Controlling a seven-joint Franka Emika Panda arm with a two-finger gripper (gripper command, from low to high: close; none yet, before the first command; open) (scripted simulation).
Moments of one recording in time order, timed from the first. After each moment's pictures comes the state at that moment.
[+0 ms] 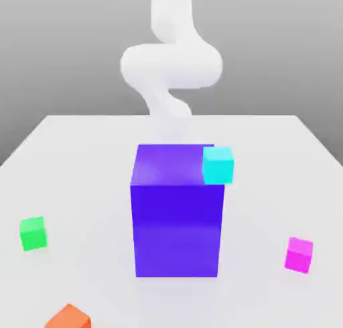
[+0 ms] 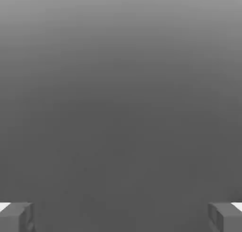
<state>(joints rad) 0.07 -0.72 -0.02 -2.32 0.04 2.34 0.73</state>
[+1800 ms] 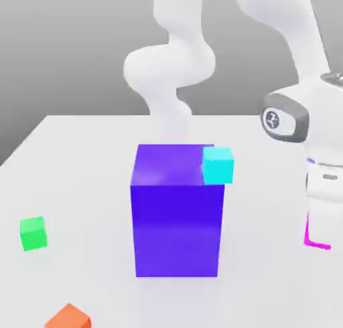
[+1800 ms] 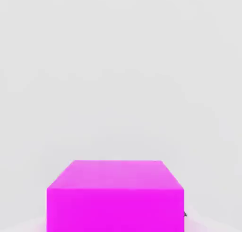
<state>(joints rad) 0.56 0.13 -0.02 -2.51 0.06 2.78 0.26</state>
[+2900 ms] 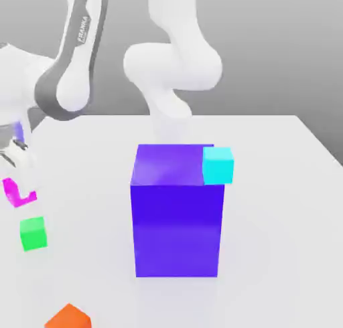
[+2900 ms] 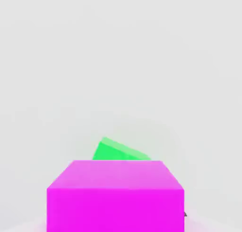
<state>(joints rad) -0.36 0.03 -0.50 -2.67 0.04 2.71 0.71</state>
